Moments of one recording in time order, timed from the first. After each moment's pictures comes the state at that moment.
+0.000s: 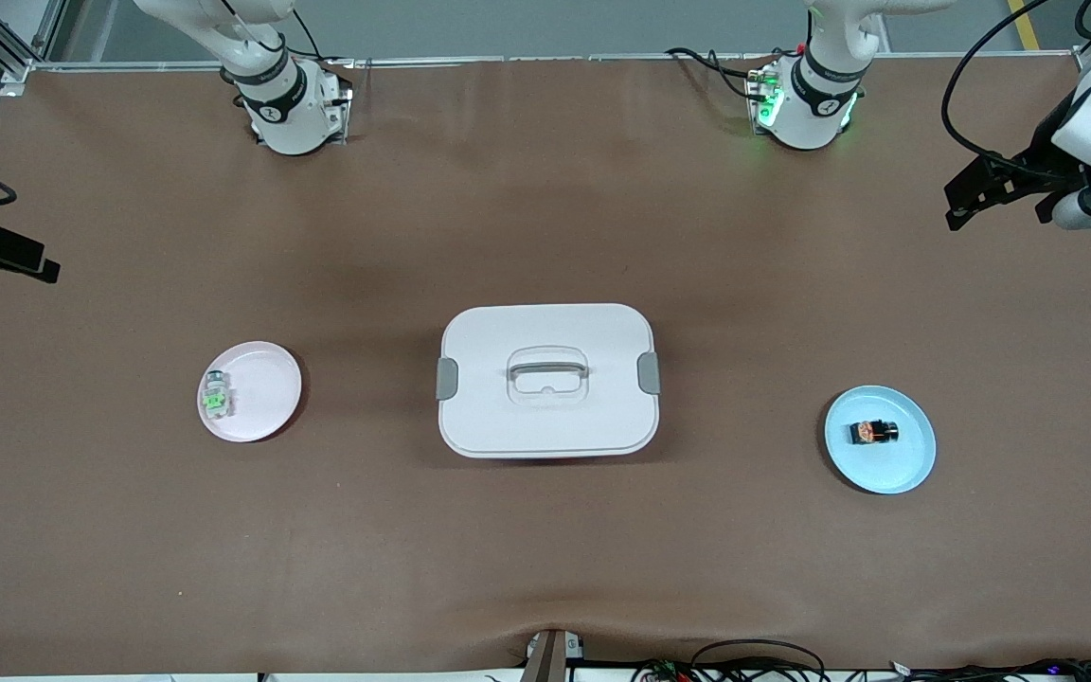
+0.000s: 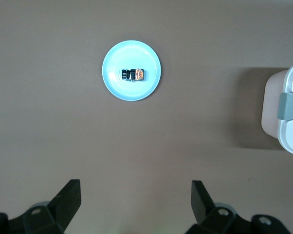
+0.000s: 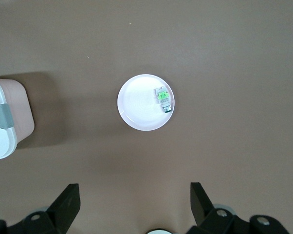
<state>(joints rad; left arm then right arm) -0.04 -0.10 -0.09 -1.64 0.04 1.57 -0.18 -0.05 0.25 0.00 -1.14 0.04 1.28 0.05</state>
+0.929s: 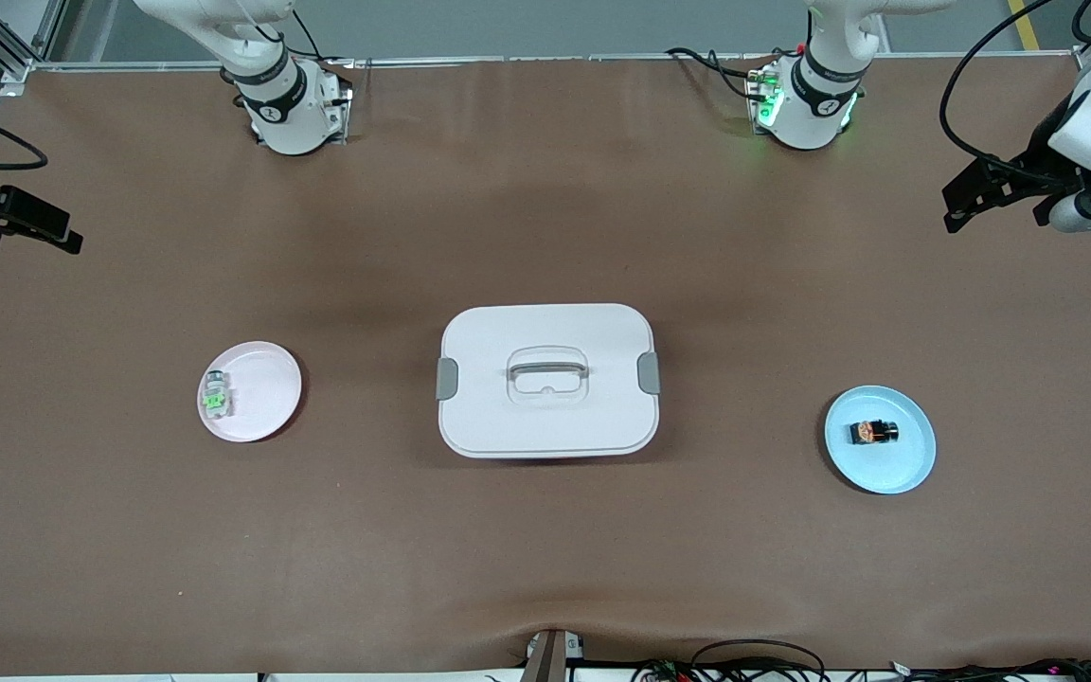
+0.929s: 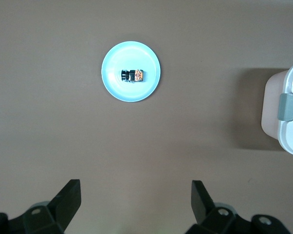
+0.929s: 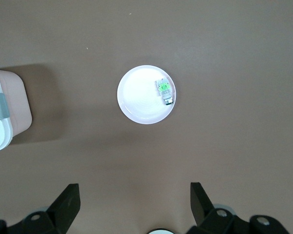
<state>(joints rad) -0.04 -0.10 -0.09 -1.65 0.04 1.57 -0.18 -0.05 0.05 0.00 -1.44 0.04 1.41 0.05</state>
